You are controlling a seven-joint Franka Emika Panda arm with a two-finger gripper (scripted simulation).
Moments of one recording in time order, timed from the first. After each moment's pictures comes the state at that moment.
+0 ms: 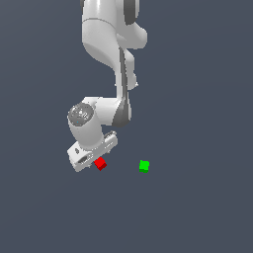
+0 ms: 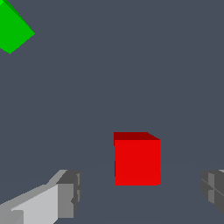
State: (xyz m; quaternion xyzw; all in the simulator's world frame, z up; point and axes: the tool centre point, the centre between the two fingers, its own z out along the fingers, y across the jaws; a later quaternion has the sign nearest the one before) arm 0.059 -0.123 0.072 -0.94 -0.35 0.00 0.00
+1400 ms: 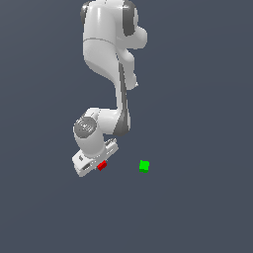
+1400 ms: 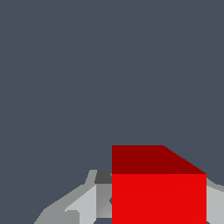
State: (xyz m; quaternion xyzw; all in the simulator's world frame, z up) arm 0.062 -0.124 0.020 -0.94 -0.35 0.00 0.00
